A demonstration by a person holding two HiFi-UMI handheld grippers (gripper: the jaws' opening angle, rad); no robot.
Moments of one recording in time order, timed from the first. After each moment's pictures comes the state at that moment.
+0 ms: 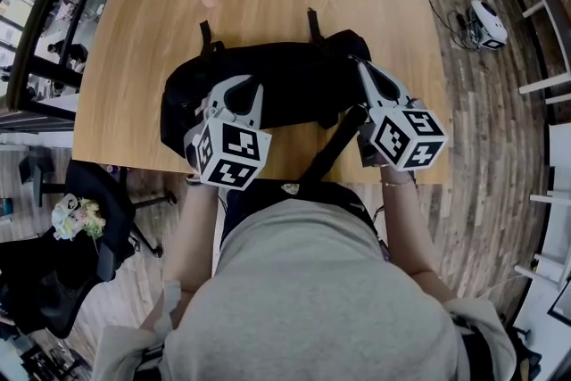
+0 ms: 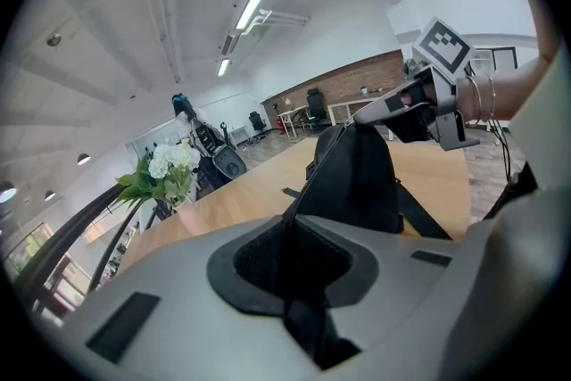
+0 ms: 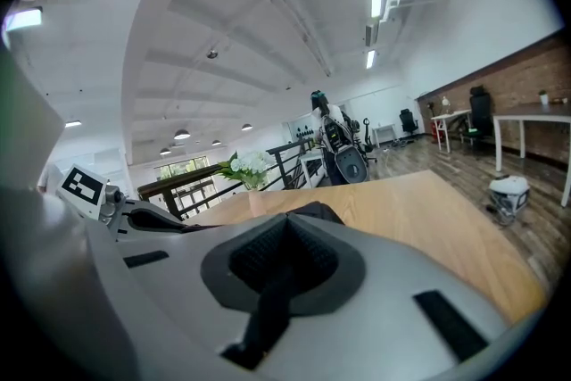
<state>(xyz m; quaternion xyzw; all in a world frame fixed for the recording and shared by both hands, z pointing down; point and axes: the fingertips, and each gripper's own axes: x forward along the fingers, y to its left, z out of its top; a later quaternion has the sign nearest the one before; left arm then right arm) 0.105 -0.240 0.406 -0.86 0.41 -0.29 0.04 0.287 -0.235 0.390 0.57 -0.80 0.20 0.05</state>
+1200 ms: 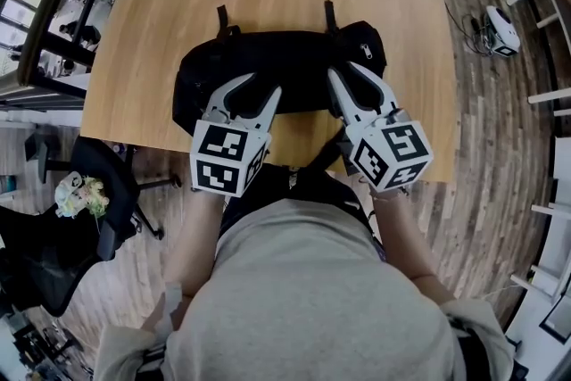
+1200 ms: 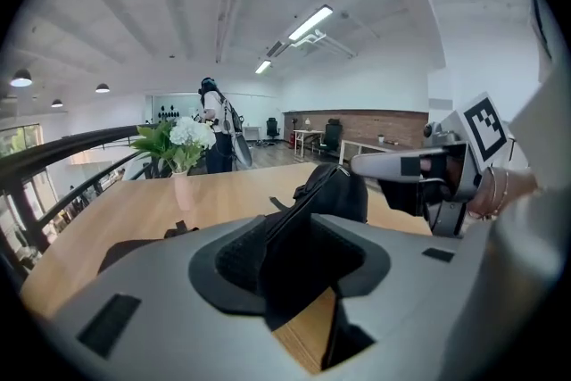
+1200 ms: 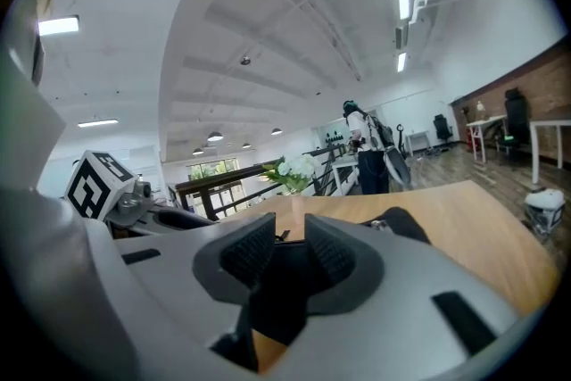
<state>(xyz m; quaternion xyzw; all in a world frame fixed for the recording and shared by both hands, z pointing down) 0.090 -0.205 0.379 -0.88 0.43 -0.17 -0.12 0.199 -0.203 0.362 0.50 -0.85 0.15 0.05</state>
